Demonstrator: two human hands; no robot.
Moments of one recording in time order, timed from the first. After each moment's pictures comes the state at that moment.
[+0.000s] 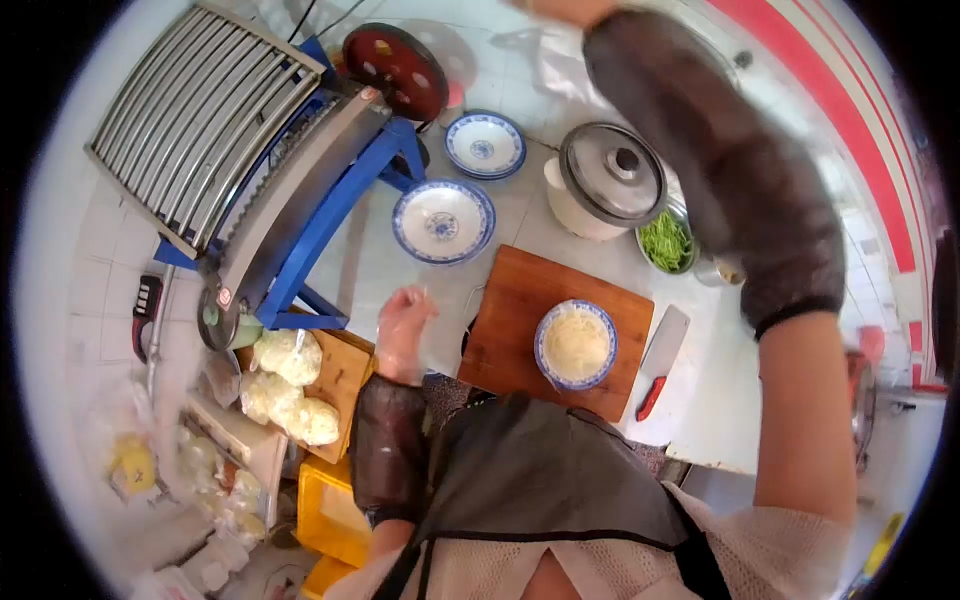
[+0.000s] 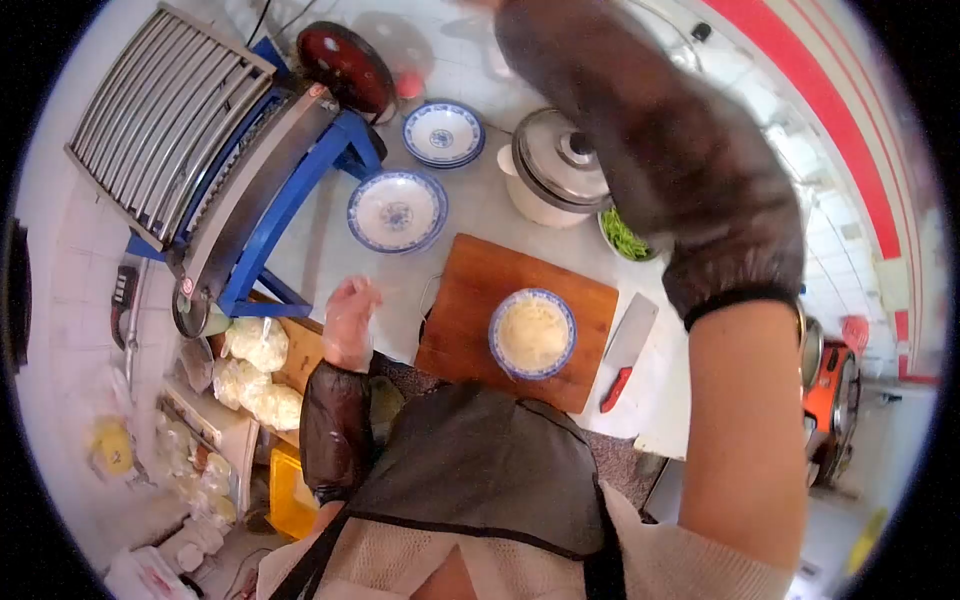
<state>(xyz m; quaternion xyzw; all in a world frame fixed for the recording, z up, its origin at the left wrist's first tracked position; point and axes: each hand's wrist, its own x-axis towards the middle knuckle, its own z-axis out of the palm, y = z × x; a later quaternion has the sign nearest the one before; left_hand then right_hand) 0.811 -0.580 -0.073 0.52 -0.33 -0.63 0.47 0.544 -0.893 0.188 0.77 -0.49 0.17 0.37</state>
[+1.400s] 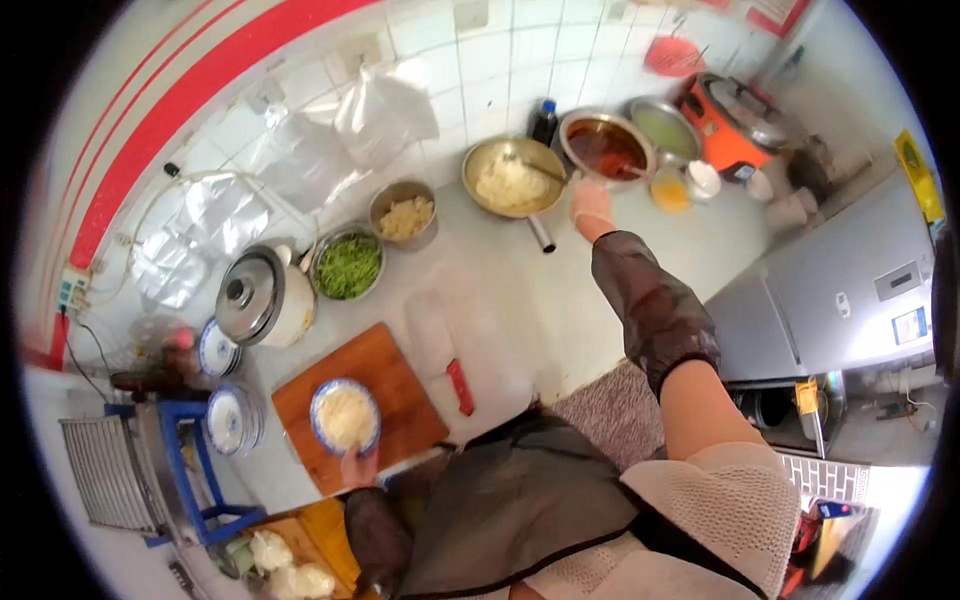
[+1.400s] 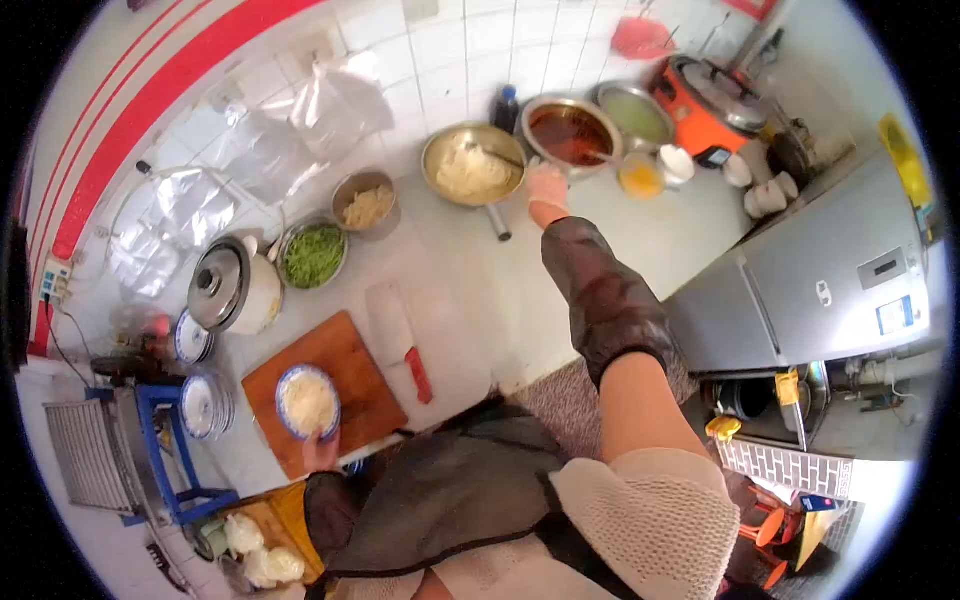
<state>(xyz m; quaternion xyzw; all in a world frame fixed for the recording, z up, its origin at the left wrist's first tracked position) 0.627 -0.436 -0.235 0.44 -0.10 -0.83 0.33 -0.058 -0.238 -0.118 0.30 -0.92 0.09 0.23</state>
